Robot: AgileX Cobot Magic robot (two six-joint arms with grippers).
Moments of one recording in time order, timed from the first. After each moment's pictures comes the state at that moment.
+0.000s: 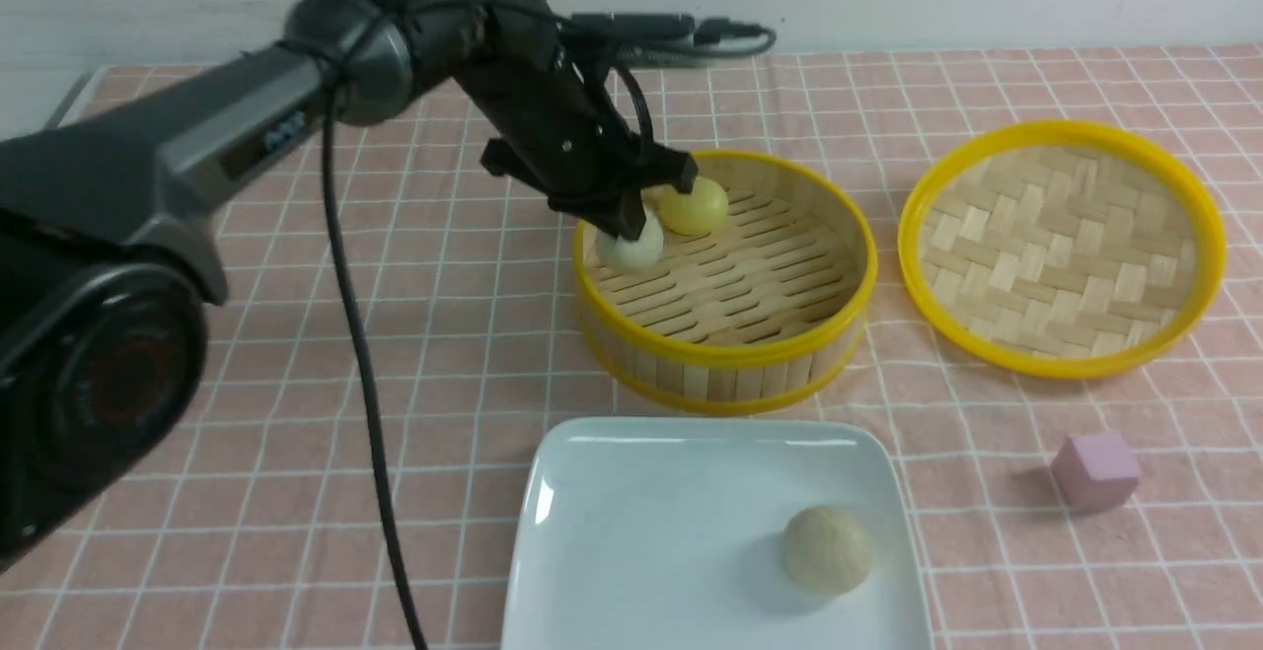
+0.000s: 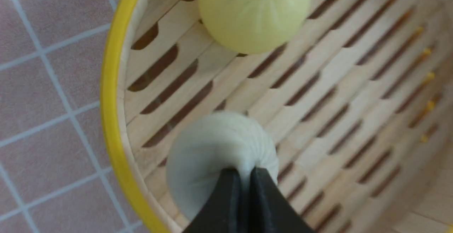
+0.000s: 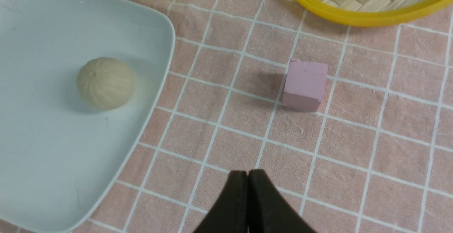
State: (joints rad) right arm -0.01 0.71 -0.64 0.40 0.88 -0.42; left arm -0.42 2.13 -1.95 -0.27 0.96 0.10
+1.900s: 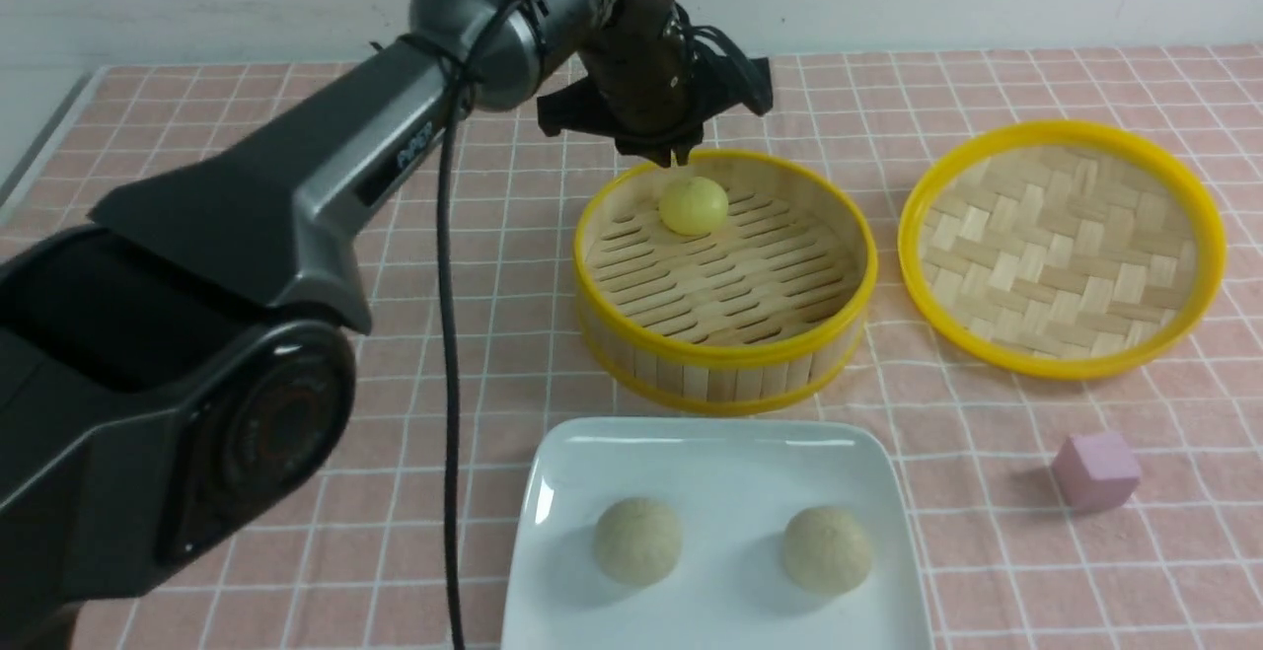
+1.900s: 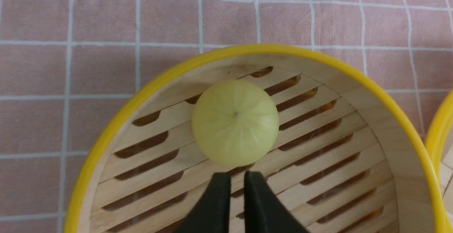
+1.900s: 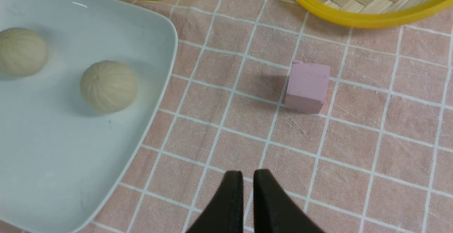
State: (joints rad) right arm -0.01 0.71 -0.64 0.41 0.88 -0.41; left arm -0.56 2.31 -2.28 0.08 0.97 -0.57
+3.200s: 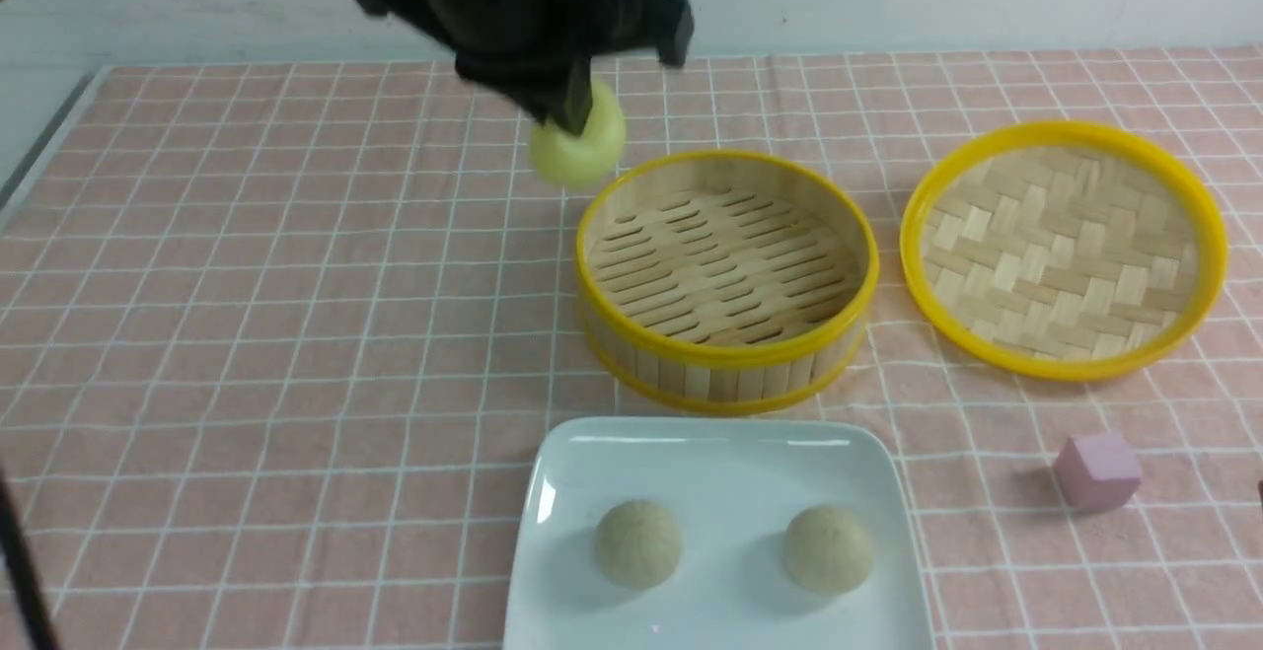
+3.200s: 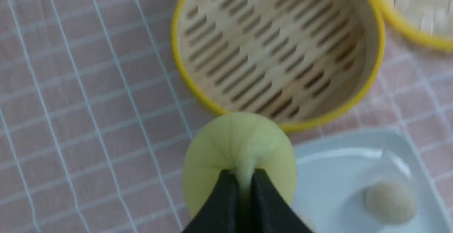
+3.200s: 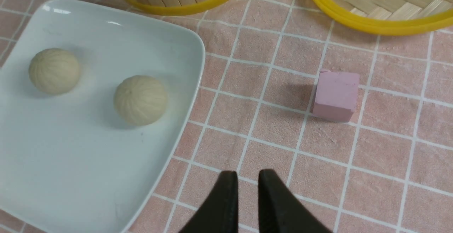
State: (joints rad) right arm -0.01 0.71 -0.64 0.49 0.88 -0.41; left arm -0.62 1.71 -1.79 0.07 1.24 -0.21
